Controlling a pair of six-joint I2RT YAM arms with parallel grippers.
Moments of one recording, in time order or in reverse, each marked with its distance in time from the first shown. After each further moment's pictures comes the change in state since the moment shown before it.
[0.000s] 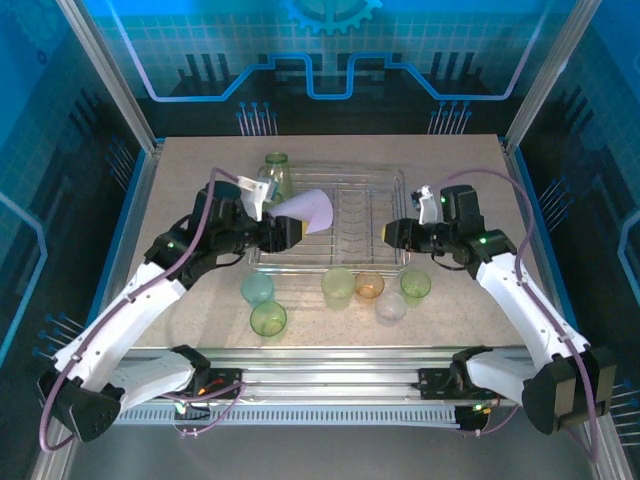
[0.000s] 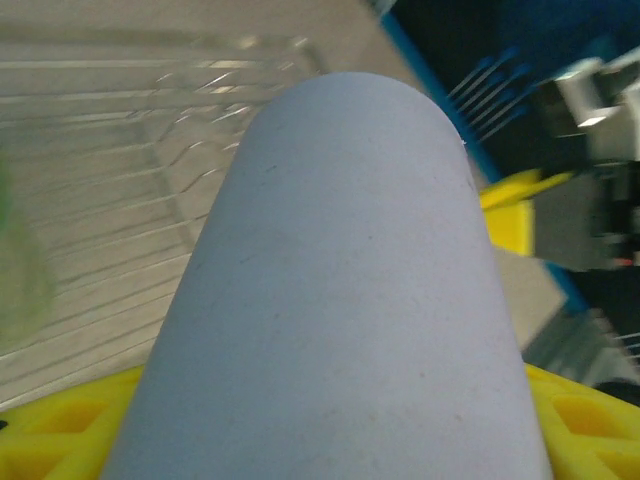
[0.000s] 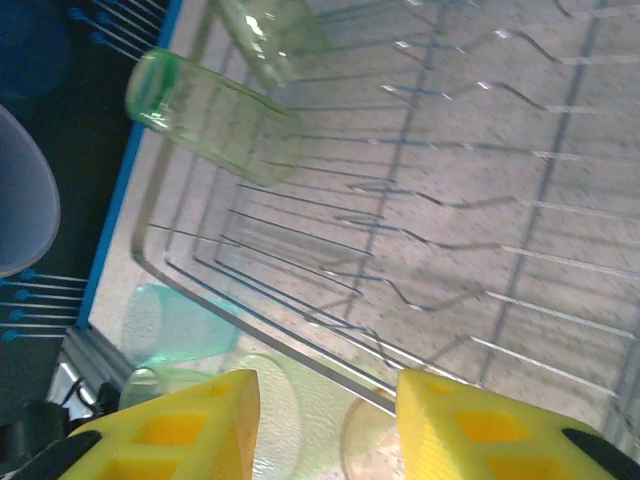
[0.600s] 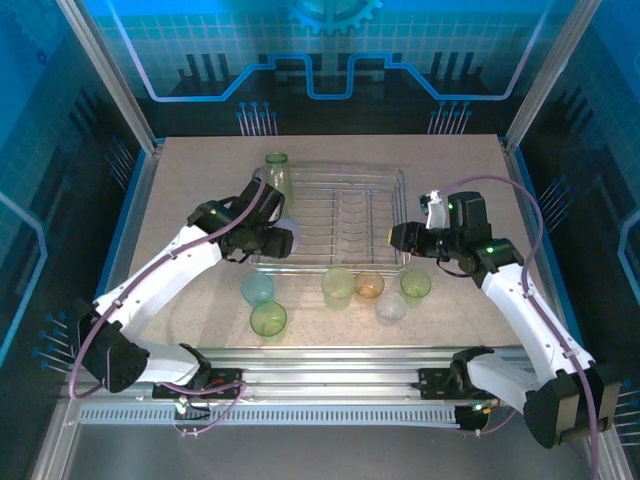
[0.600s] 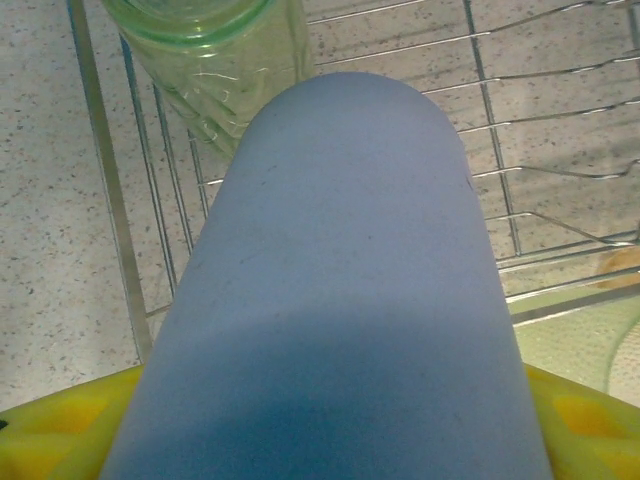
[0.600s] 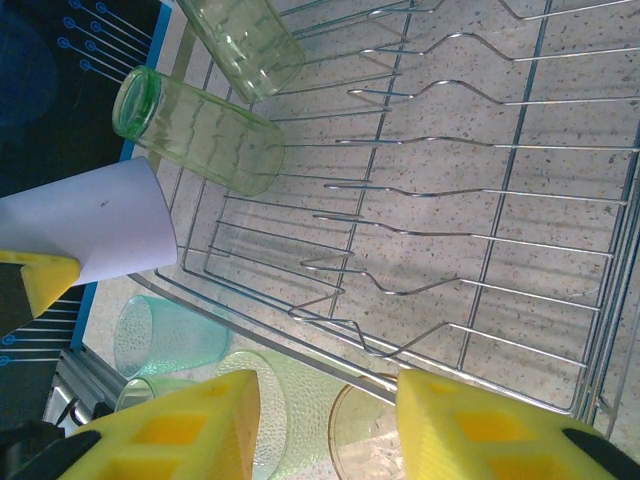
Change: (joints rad) left arm -0.054 0.277 0.170 -0.415 -0.398 0.011; right arm -0.020 -0.065 -0.027 -0.006 0.021 0.022
